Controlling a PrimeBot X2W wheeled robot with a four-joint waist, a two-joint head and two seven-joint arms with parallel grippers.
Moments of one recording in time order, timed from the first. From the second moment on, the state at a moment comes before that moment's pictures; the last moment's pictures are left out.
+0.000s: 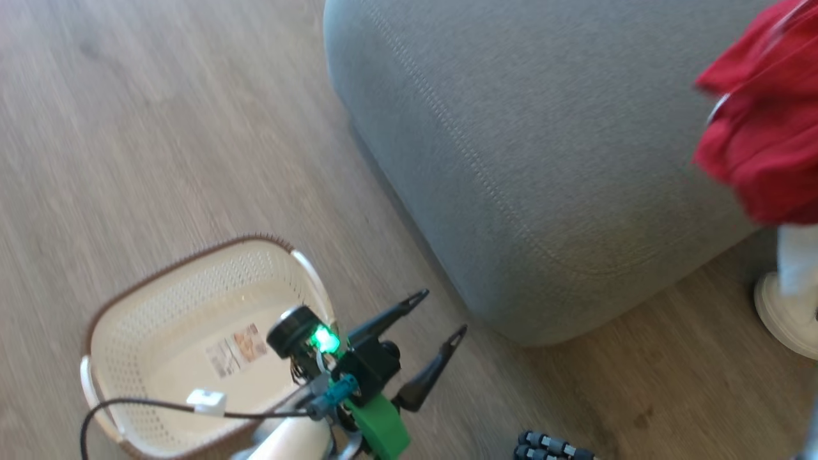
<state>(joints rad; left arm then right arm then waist) -0.22 0.12 -0.65 0.23 -0.07 -0.13 -0.26 -0.50 -0.10 -0.43 0.05 0.19 0.13 -0.26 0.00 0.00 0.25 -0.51</state>
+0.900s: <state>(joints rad) -0.45 0.21 -0.68 0.14 -0.12 -0.13 -0.26 -1.24 -0.46 -0.59 0.57 0.23 0.13 -0.26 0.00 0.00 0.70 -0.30</state>
